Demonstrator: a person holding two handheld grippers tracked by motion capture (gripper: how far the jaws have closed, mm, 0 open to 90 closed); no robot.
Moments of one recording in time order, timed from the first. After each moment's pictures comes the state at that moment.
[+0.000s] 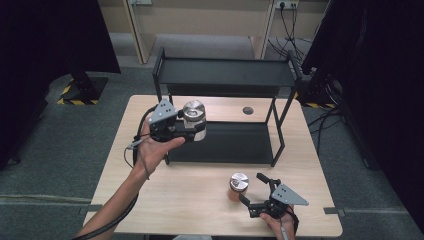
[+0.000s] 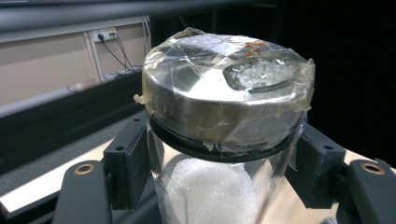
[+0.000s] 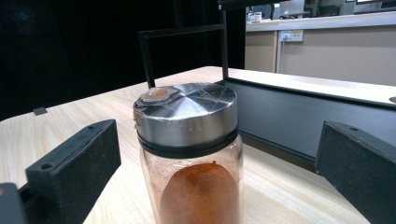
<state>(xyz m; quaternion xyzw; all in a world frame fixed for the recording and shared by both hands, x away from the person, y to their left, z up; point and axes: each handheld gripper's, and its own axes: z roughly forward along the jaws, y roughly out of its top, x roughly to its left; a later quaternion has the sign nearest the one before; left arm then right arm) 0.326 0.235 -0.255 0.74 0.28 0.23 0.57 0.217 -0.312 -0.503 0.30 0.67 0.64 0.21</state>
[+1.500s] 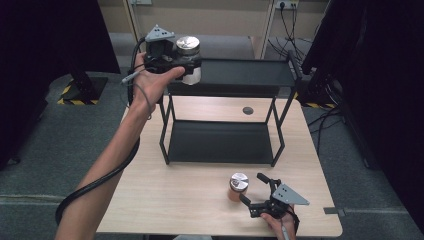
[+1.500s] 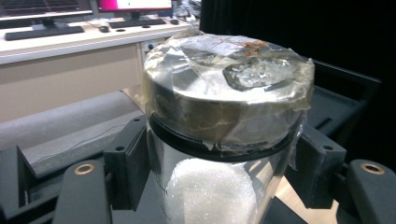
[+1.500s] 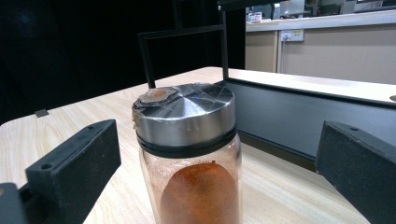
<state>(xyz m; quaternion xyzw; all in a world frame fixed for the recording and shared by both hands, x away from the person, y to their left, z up) 0.387 0.212 -0.133 0.71 0.36 0.26 0.54 0.217 -0.314 -0.504 0.30 0.67 0.65 0.21</state>
